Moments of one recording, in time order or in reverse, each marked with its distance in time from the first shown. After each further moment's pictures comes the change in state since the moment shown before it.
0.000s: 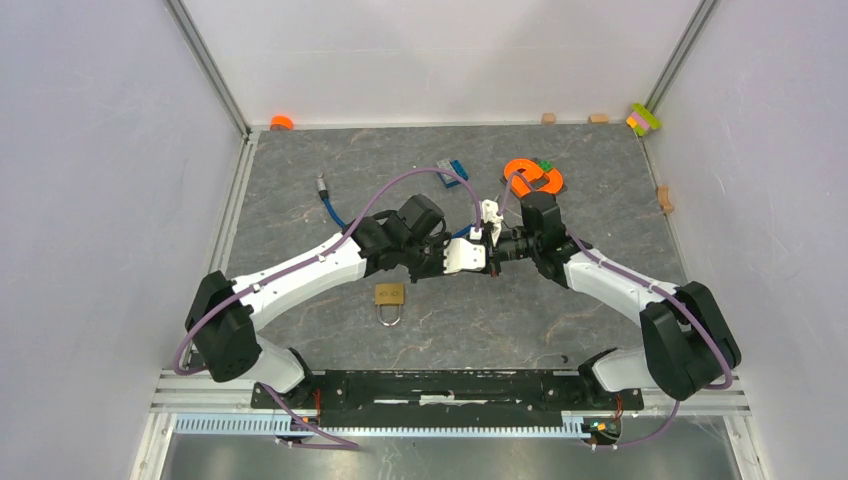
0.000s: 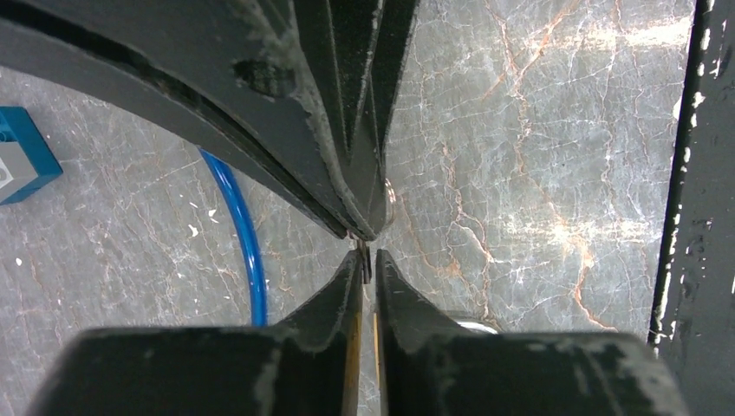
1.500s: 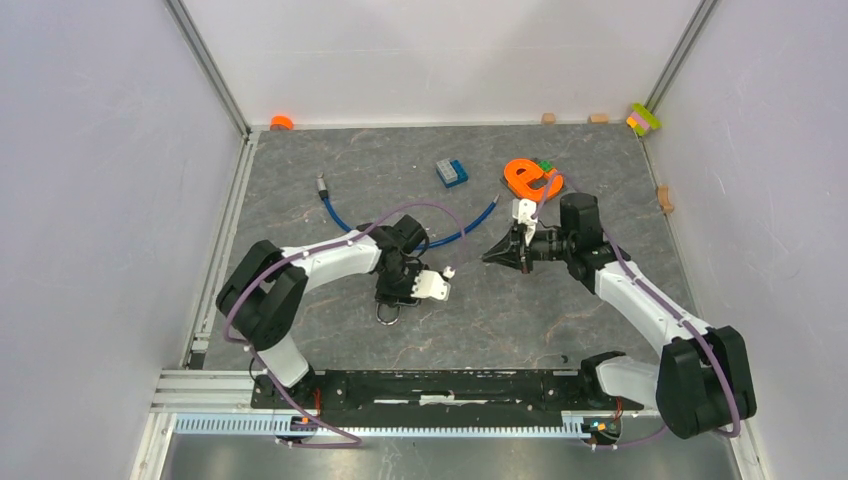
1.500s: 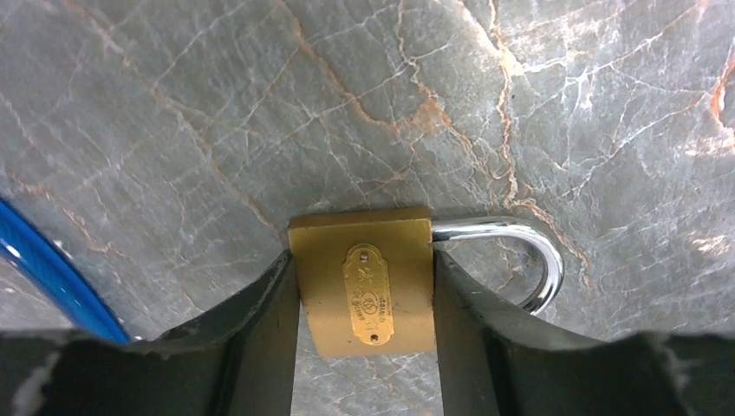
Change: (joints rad) left arm 0.176 0.196 -0.206 -0.078 -0.034 0.367; right arm -0.200 -0.187 -0.042 -0.259 0.019 -0.215
